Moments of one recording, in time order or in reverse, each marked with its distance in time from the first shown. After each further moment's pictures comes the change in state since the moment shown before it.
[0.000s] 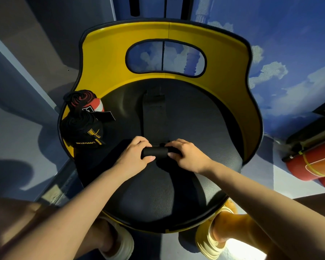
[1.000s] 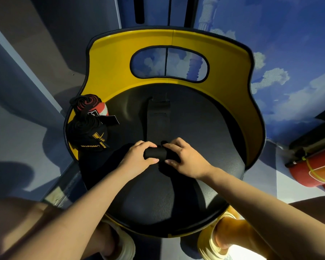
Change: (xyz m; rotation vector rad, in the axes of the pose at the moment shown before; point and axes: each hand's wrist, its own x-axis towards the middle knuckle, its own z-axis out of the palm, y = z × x) left_hand 0.004 0.002 -0.003 -0.143 0.014 -0.067; right_hand 0.003 -0.004 0.006 -0.101 0.055 -0.102
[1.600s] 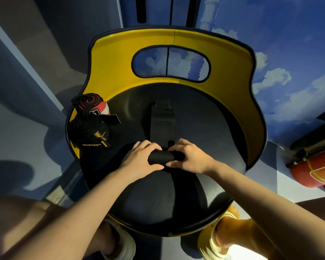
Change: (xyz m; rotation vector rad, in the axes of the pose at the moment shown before) left_hand -0.006 0.003 0.000 0.264 -0.034 0.128; right_hand 0.003 0.002 -0.014 0.102 -0.119 0.048
